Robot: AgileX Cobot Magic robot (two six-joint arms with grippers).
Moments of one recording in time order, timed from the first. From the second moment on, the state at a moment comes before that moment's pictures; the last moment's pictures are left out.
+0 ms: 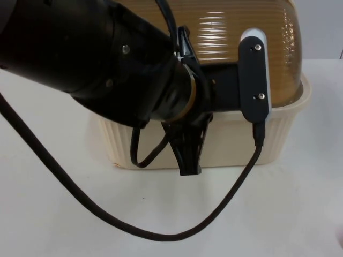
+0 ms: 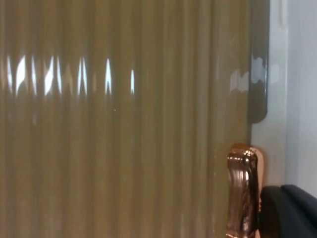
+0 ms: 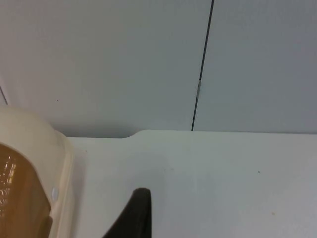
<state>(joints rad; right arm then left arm) 0.00 0.92 -0.97 -0.10 0.51 0.03 -0.89 1.81 -0.98 1.48 0.39 -0.61</state>
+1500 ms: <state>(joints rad) 0.00 0.92 -0.97 -0.10 0.52 0.03 -0.85 1.81 -1.03 1.26 0.36 -0.26</state>
